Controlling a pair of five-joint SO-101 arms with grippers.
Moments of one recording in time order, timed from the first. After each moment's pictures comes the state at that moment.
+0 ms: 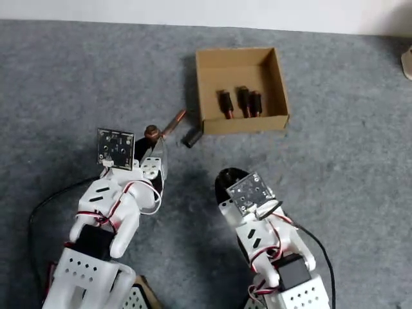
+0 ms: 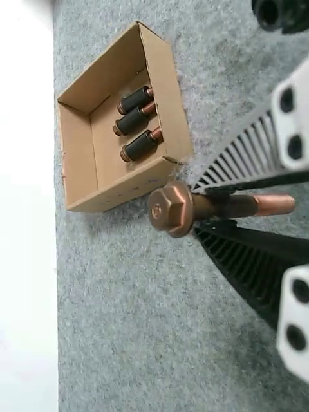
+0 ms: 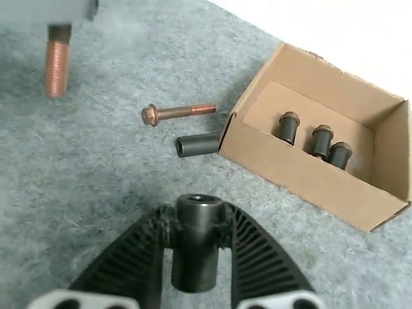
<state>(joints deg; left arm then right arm) 11.6 -76.4 74.5 30.8 12.6 -25.5 -104.2 92.8 40.0 17.8</state>
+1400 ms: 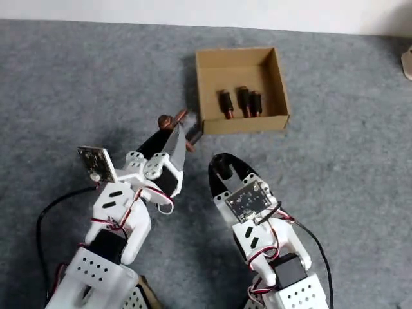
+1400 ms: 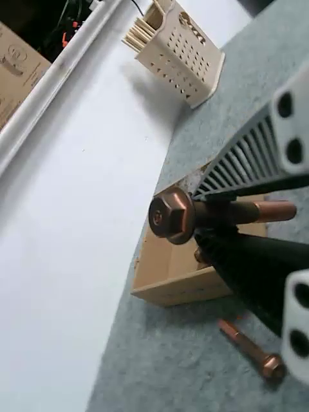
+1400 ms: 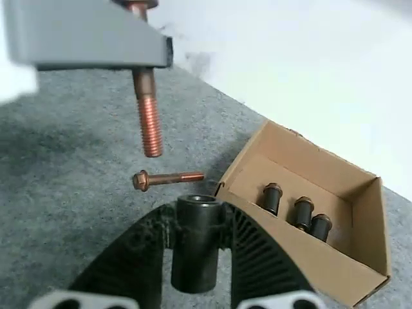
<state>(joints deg) 17.9 -77.0 84.4 2.5 36.6 -27.2 -104.2 95.7 25.3 20.8</state>
